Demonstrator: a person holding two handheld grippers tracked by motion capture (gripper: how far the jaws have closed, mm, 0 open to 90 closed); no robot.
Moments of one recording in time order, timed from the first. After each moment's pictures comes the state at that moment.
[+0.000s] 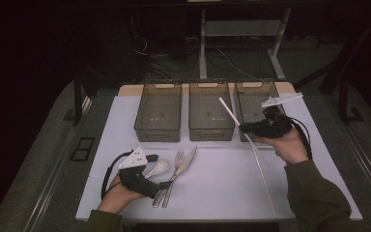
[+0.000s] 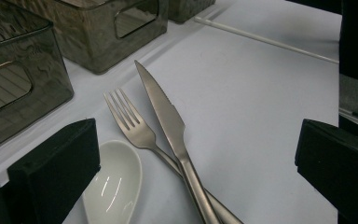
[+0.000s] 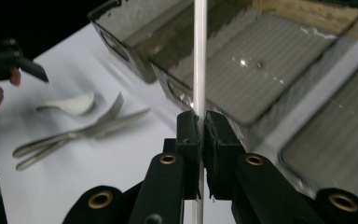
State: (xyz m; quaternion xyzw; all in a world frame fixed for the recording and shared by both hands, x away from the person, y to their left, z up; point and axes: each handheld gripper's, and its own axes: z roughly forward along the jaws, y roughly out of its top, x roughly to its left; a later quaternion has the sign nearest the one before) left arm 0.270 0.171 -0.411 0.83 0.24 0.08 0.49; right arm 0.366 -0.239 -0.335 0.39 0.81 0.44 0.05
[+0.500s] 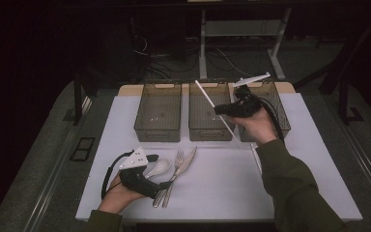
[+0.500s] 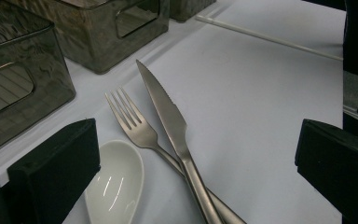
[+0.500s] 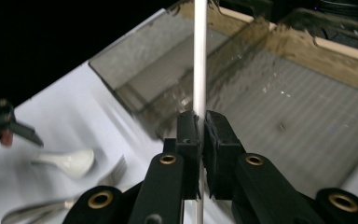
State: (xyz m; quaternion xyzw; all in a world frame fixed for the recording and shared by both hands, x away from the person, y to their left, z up) left arm 0.270 0.171 -0.410 0.83 0.24 0.09 0.49; right arm 0.420 -0.170 -0.316 0.38 0.80 0.45 0.05
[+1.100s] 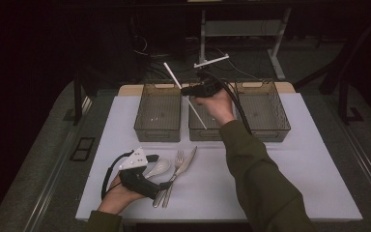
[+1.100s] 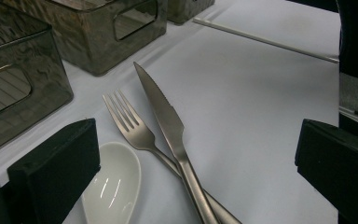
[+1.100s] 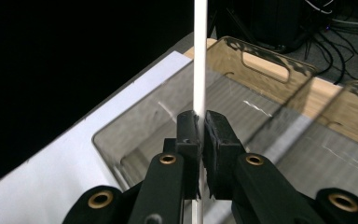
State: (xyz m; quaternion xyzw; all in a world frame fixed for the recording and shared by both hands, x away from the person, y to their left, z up) left arm 0.268 0.170 -0.411 0.83 0.24 0.08 0.50; right arm 0.479 -0.074 -0.304 0.39 0.79 0.47 0.04
